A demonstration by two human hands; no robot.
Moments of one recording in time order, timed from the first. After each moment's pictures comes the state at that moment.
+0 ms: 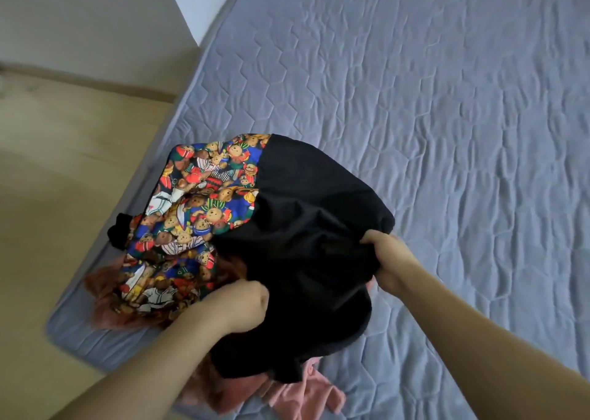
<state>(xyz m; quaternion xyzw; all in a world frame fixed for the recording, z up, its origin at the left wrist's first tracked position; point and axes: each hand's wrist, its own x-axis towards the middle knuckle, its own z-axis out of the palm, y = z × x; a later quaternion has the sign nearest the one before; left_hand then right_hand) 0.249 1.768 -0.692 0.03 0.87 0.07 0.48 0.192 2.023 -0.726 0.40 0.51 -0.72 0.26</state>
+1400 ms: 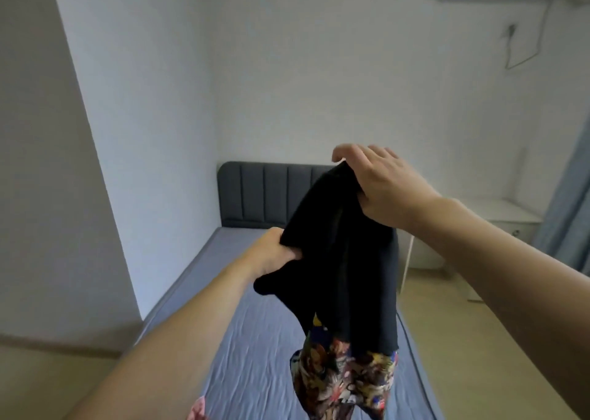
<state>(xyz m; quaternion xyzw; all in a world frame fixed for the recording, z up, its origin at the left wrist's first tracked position) 0.256 2.128 0.025 0.23 0.85 0.48 0.06 0.340 2.341 0.143 -0.23 0.89 0.04 -0.39</state>
